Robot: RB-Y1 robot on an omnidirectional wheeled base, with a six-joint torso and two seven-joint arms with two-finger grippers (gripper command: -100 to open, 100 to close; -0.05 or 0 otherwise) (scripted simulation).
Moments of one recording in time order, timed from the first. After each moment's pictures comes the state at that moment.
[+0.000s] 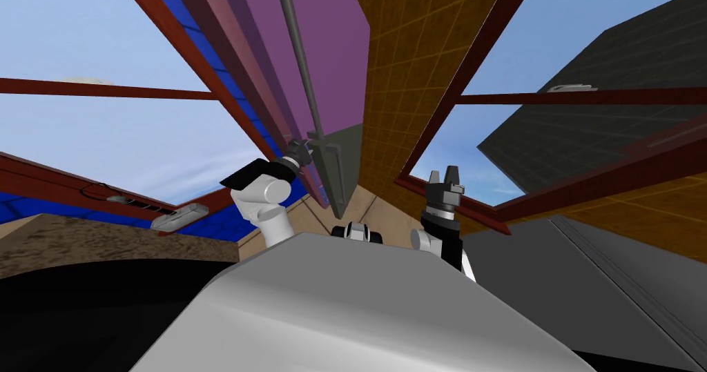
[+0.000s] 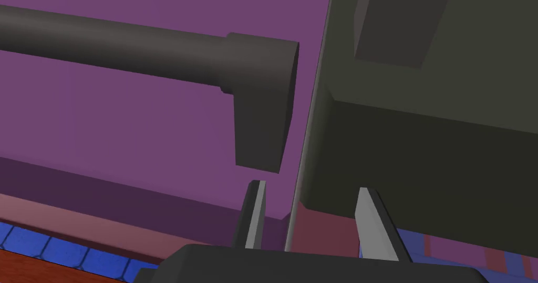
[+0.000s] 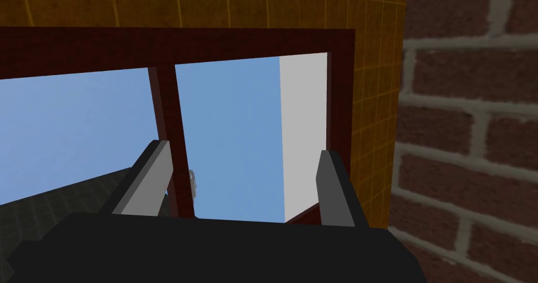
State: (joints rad) left arm -0.10 0.07 0.36 -2.57 0.36 1.03 -0.05; right arm 0.49 0.01 -0.03 -2.28 0.01 -0.48 0.07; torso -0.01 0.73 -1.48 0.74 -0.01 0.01
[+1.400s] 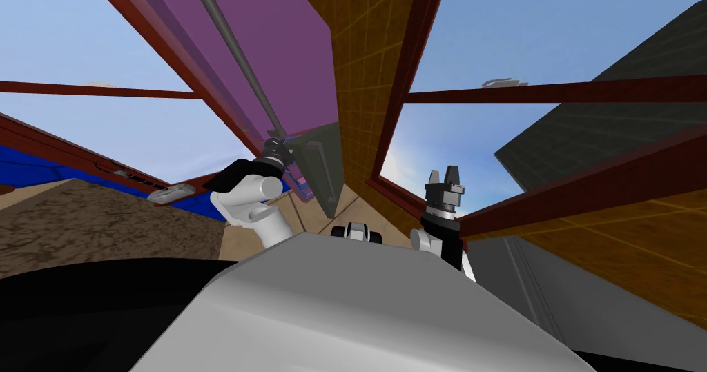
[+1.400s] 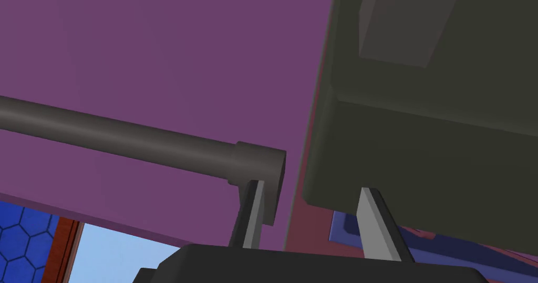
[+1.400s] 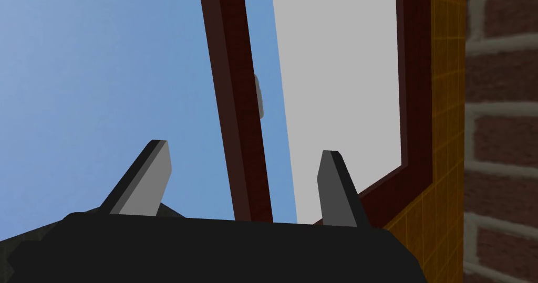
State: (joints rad) left arm -0.13 0.05 0.52 -2.56 0.20 1.02 -0.01; right arm 0.49 0.01 -0.03 -2.28 0.01 -0.48 0.07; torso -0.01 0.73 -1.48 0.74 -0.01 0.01
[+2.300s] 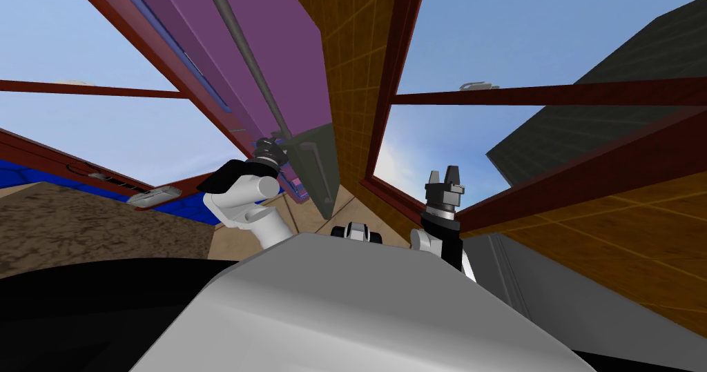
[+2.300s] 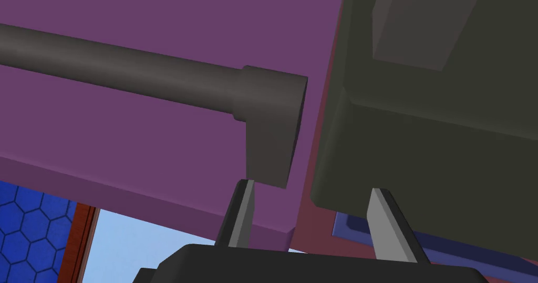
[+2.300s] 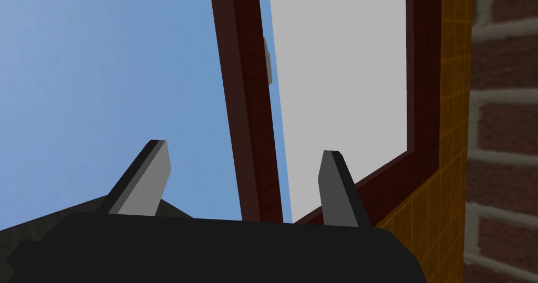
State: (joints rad) left arm -0.13 0.06 0.57 -2.55 0.17 1.00 -0.01; right arm 0.49 0.01 -0.04 -2.28 0.01 -0.48 0.07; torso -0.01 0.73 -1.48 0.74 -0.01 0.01
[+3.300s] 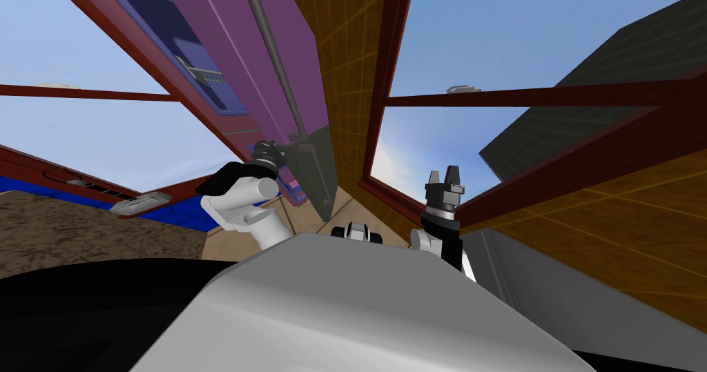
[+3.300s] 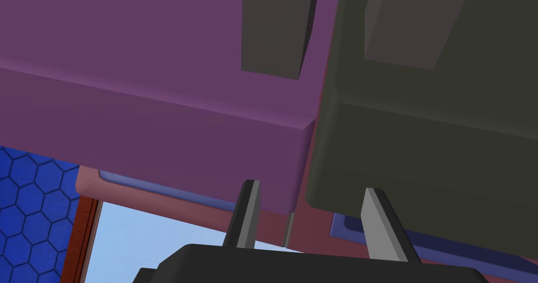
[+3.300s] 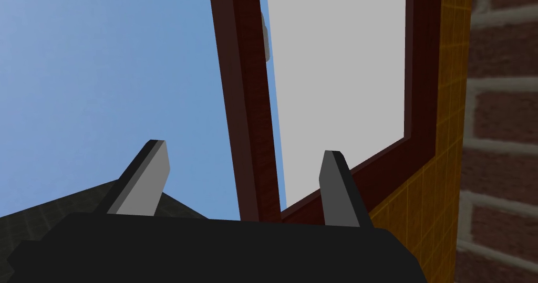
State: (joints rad) left arm -0.11 0.04 0.59 -2.56 0.16 1.01 -0.02; right arm 0.49 0.01 -0.04 -2.28 0.01 -0.48 0.07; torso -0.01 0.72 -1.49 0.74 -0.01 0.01
